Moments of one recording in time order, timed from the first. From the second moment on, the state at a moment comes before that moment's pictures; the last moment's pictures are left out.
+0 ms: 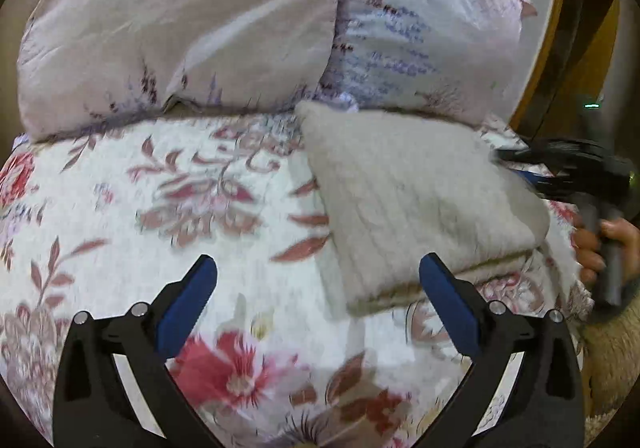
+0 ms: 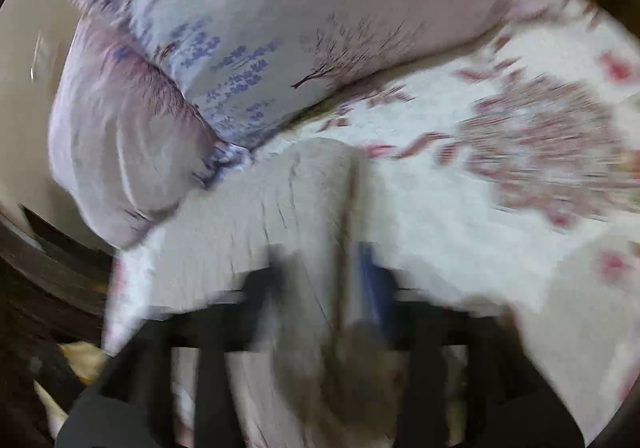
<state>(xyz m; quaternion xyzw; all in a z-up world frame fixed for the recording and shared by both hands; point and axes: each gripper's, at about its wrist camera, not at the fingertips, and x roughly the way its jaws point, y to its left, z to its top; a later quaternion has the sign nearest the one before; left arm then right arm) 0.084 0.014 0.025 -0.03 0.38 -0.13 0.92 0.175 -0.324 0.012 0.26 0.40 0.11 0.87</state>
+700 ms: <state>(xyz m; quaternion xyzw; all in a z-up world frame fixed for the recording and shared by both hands) 0.080 -0.010 -0.010 0.04 0.45 -0.07 0.89 0.089 -0.243 -0.031 0.03 0.43 0.01 0.90</state>
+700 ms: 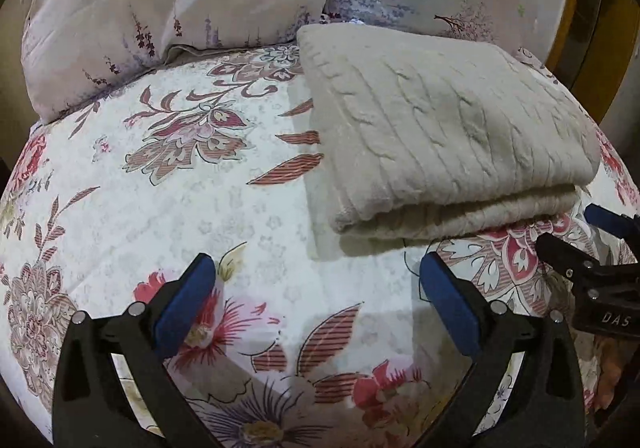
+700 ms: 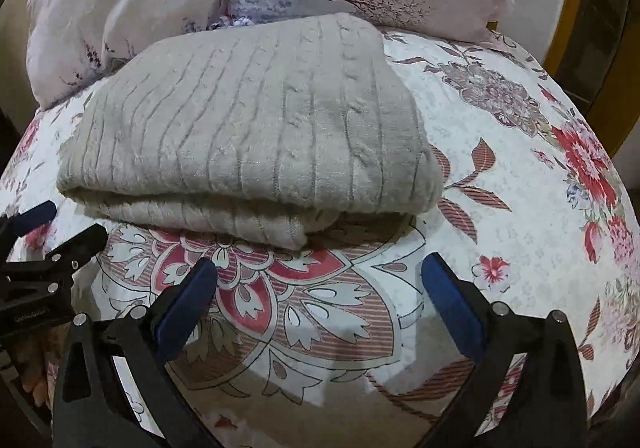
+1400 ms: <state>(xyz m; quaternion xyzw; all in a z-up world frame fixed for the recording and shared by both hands) 0.080 -0.009 -0.010 0.04 0.45 -0.07 0.89 0.088 -0.242 -0.031 0.03 0.43 0.01 0.90</state>
